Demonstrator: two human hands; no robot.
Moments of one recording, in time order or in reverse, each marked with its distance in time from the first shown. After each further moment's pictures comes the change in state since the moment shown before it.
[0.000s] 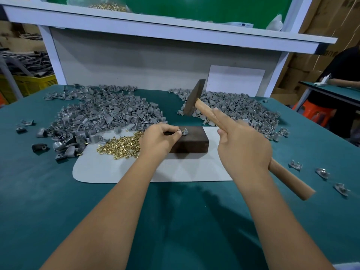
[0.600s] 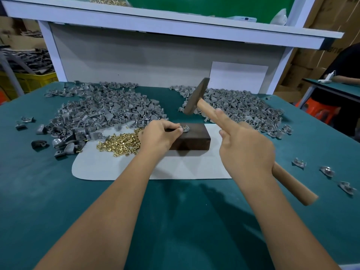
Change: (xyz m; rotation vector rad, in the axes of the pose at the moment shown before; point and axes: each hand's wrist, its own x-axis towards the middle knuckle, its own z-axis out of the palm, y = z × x) left_hand 0.000 0.008 -0.004 0.127 -0.013 0.004; right_hand -0.005 0.004 0.007 -0.046 -0.056 0.014
